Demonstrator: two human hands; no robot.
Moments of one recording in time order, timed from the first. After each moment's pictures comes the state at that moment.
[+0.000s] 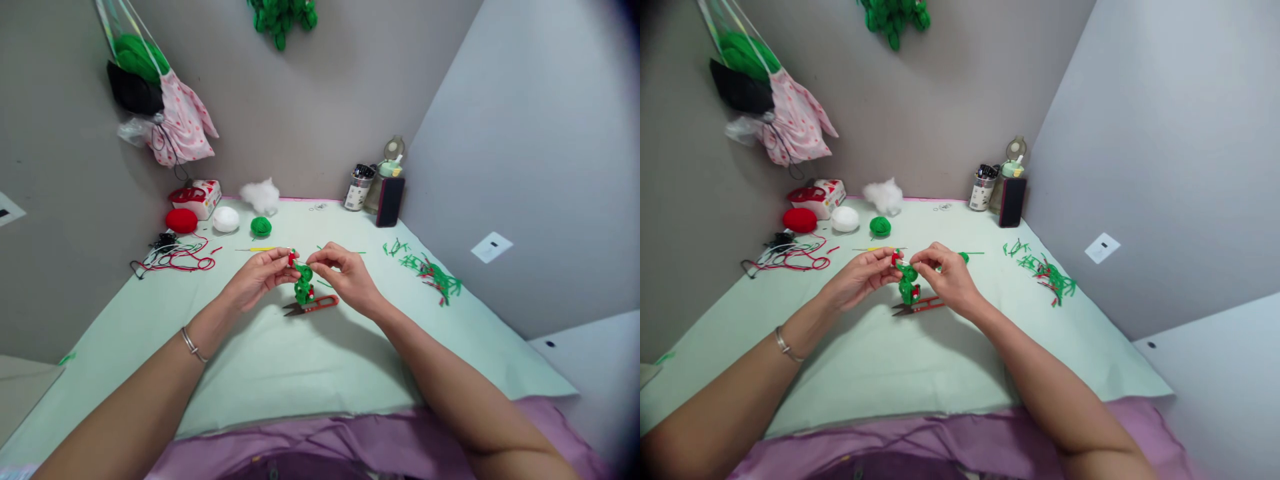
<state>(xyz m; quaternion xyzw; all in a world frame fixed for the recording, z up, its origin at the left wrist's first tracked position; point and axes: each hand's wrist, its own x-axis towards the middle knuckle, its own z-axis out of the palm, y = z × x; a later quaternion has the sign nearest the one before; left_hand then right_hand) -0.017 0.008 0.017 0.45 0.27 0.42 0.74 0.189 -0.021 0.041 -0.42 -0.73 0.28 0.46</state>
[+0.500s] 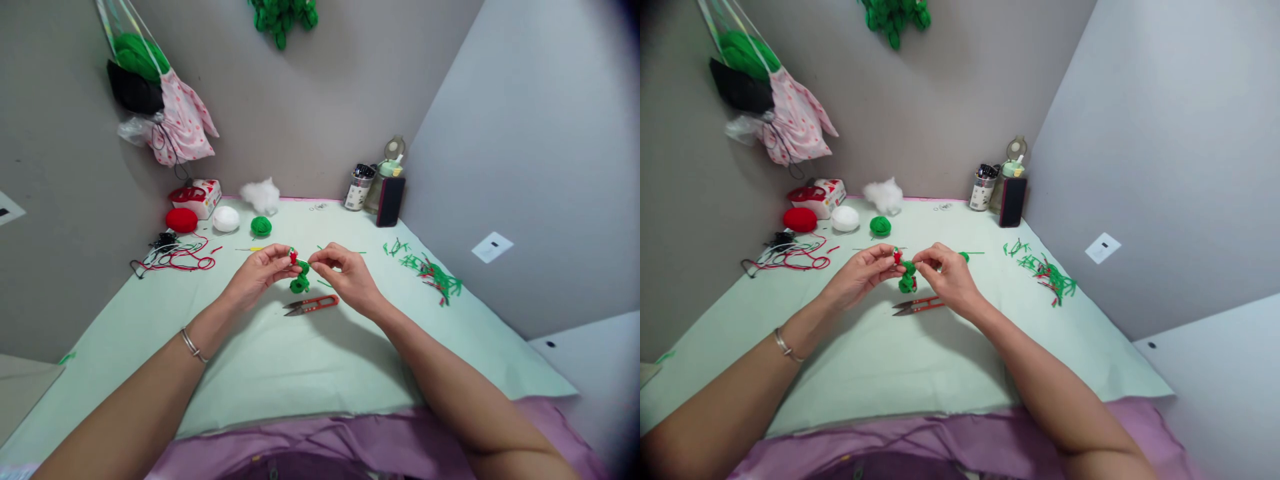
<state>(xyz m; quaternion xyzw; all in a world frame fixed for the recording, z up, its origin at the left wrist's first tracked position) -0.014 0.006 0.017 0.47 0.29 0.46 0.69 0.188 -0.022 0.040 -0.45 -0.73 0.26 0.45</state>
